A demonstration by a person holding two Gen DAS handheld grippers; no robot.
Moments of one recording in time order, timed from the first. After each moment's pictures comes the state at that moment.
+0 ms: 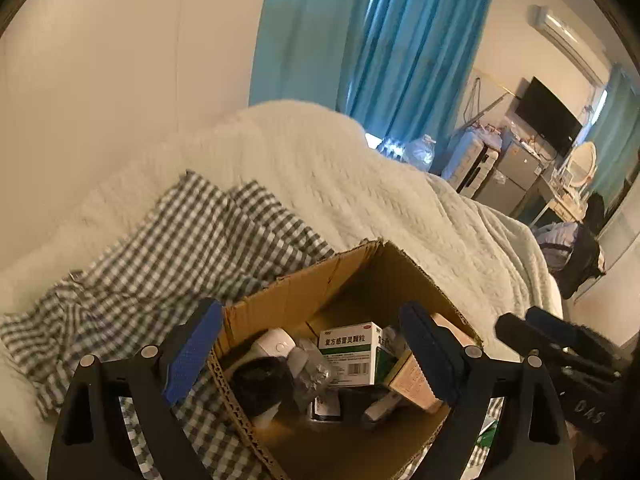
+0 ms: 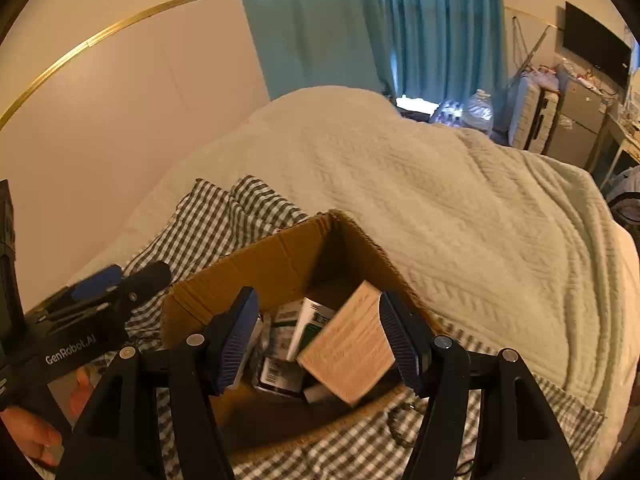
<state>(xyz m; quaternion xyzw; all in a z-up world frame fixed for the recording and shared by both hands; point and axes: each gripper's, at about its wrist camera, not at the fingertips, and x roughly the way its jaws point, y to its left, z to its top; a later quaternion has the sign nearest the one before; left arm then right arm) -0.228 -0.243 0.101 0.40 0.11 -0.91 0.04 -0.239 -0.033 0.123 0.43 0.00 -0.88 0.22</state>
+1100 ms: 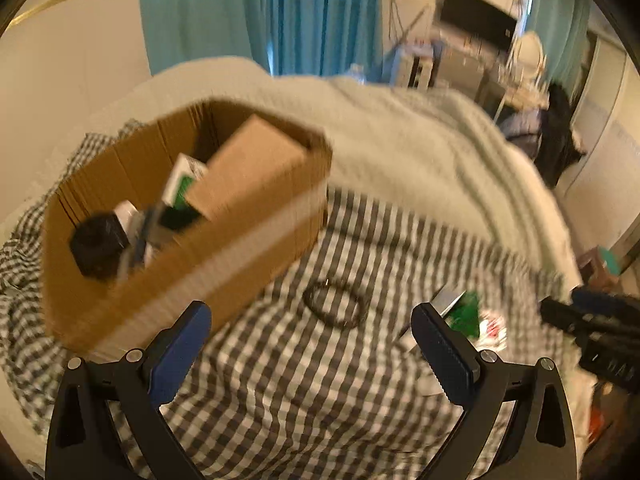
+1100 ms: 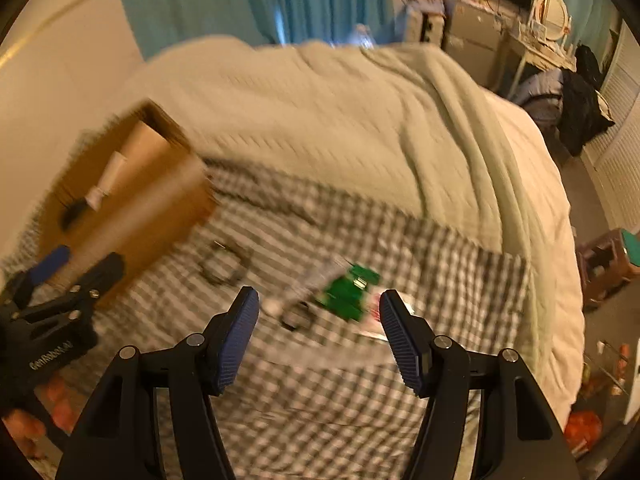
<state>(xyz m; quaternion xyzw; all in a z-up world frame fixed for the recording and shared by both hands) -0.129 -0.013 -0.018 0.46 -0.01 -0.89 -0.03 -0.127 0.220 -0.005 0.52 -0.01 -0.85 0.06</state>
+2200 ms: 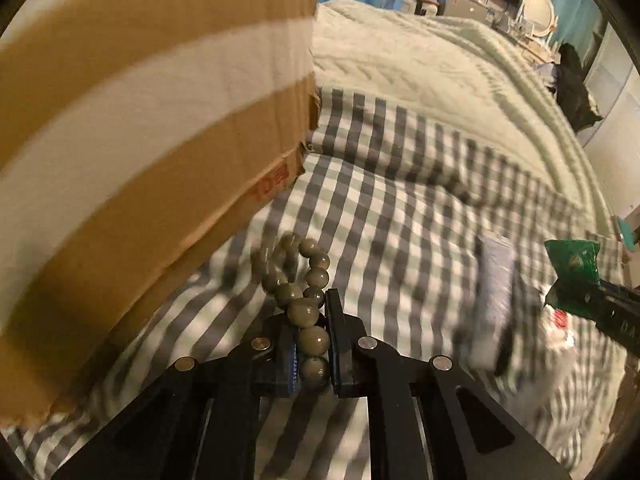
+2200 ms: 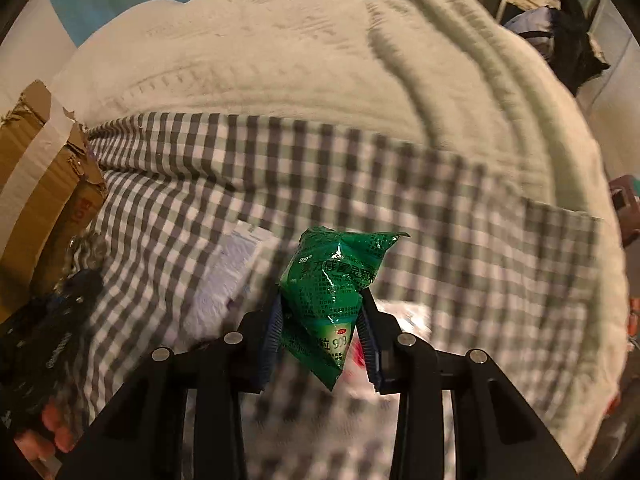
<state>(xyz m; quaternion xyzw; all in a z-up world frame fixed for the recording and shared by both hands) -0.172 -0.004 -0.126 0.52 -0.02 -0.85 -0.04 -0.184 0.246 -0.115 0.57 -0.05 -0.82 0.01</state>
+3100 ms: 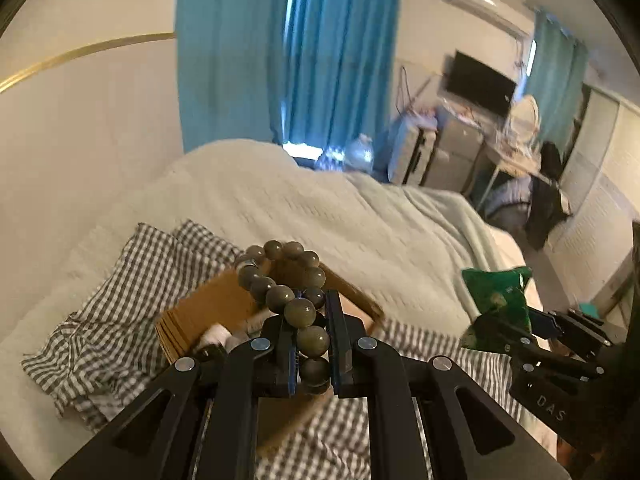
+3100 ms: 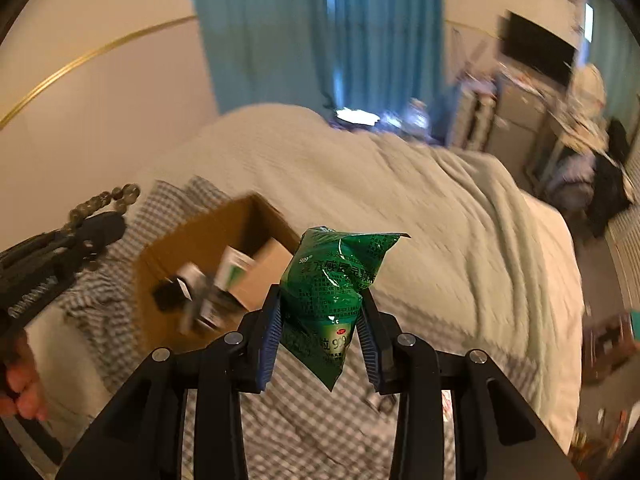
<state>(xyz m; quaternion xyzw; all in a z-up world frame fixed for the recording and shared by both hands) -0.164 -0.136 0.176 0.36 0.04 -0.93 -0.04 -0.162 0.050 0.174 0.40 0.02 -0.90 0.17</state>
